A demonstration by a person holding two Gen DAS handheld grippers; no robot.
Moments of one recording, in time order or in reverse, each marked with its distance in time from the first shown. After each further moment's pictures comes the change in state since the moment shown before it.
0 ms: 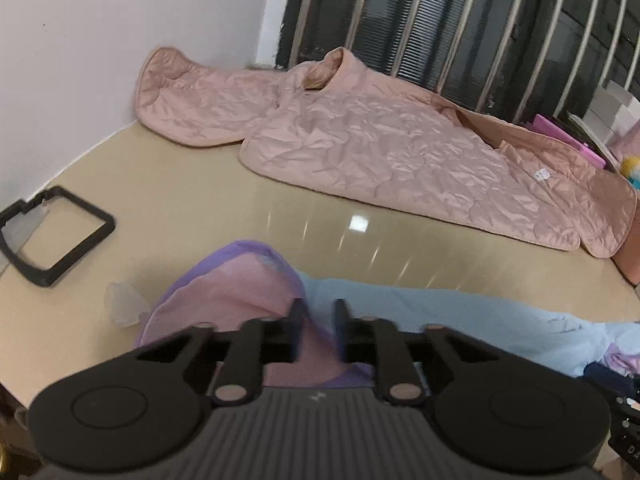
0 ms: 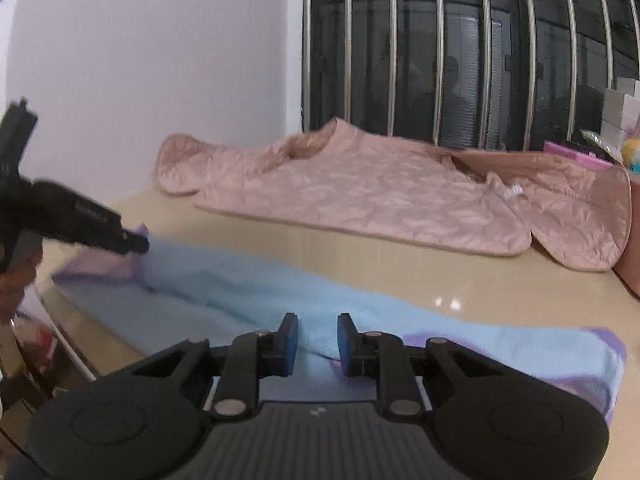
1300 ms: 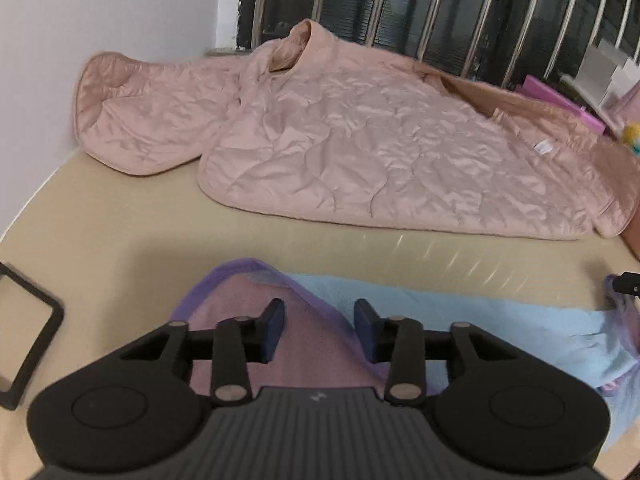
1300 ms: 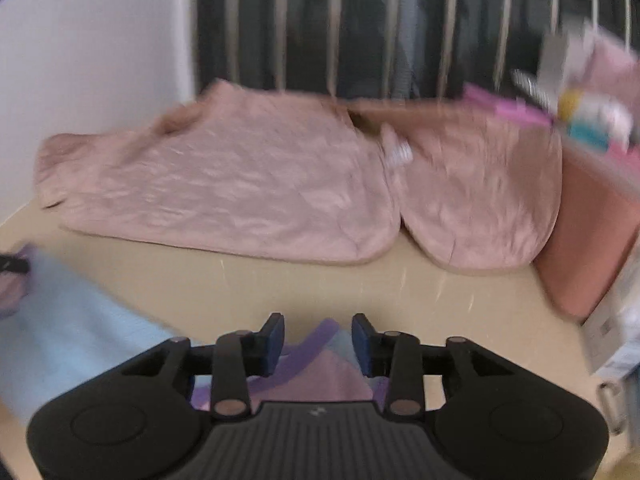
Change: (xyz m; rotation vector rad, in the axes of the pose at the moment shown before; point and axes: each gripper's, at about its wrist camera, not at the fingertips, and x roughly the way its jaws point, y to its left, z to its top) left arm 0.064 -0.004 0.054 0.122 0.107 -0.037; right arm 0.064 -0.159 0.075 0.135 0.206 -0.171
